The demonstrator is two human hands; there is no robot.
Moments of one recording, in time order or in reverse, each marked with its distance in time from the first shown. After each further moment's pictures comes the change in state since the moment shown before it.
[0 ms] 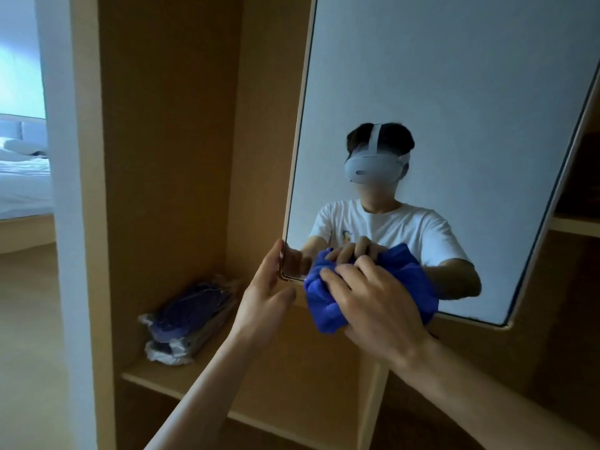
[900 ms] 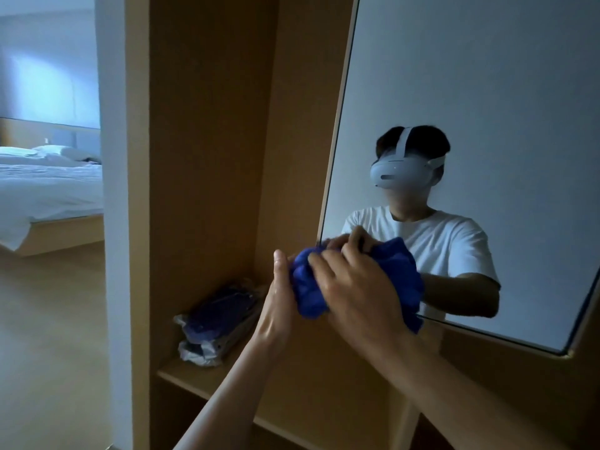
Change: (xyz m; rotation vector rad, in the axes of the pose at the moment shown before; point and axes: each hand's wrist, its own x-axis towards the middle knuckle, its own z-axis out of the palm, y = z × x) left_hand 0.021 -0.006 -0.004 -0.413 0.088 -0.063; right_hand 0.057 -0.044 0.005 0.020 0.080 0.026
